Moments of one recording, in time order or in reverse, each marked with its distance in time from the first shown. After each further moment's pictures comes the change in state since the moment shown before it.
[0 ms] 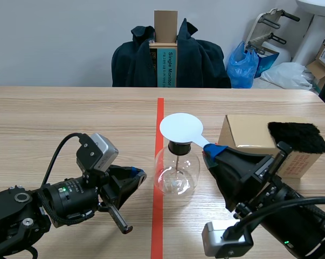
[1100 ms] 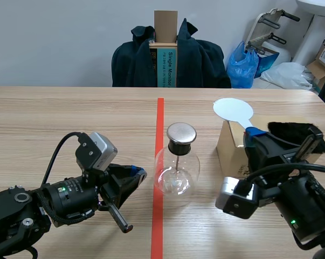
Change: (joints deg) left arm 0.0 0.0 0.0 0.0 0.0 0.0 -1.1; right arm 0.0 0.0 0.0 0.0 0.0 0.0 -24.8
